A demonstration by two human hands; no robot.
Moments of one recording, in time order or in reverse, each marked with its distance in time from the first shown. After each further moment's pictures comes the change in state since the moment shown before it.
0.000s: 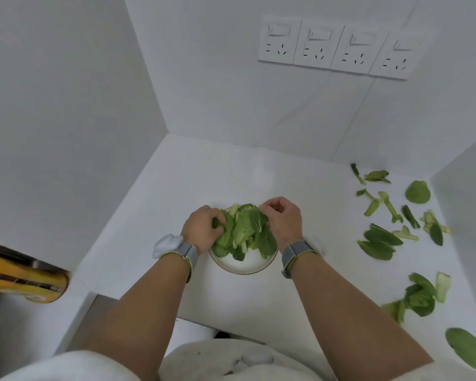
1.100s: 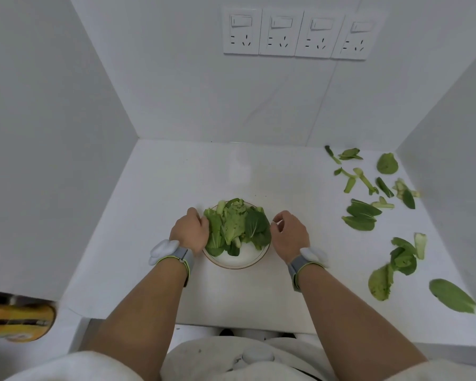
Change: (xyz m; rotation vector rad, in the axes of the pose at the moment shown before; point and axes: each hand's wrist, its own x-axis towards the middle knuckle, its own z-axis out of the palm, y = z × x) left_hand 0.016 -0.016 0.021 0.254 0.102 -0.164; right_hand -0.032 0.062 -0.030 -0.648 0.149 -0.053
